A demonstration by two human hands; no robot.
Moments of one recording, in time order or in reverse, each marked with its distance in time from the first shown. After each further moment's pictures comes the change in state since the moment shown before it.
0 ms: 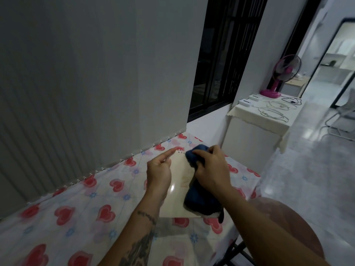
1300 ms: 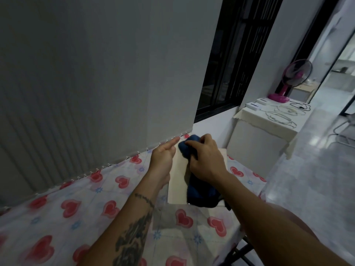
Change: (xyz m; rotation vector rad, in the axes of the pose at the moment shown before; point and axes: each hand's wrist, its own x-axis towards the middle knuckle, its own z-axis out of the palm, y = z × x) left_hand 0.032 0.023 -0.014 -0.175 -0.152 -0.152; right_hand 0.030 -0.039 -0.002 -0.014 -0.171 -0.170
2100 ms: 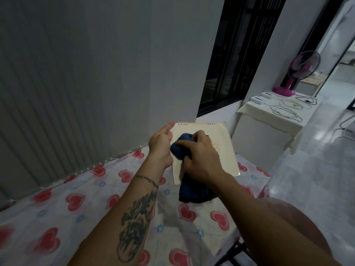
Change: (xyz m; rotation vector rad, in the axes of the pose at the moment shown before) left_hand 0.016 0.022 0.004 -0.297 0.141 -0.087; right_hand -0.010 -0.025 0.007 -0.023 0.033 -0.083
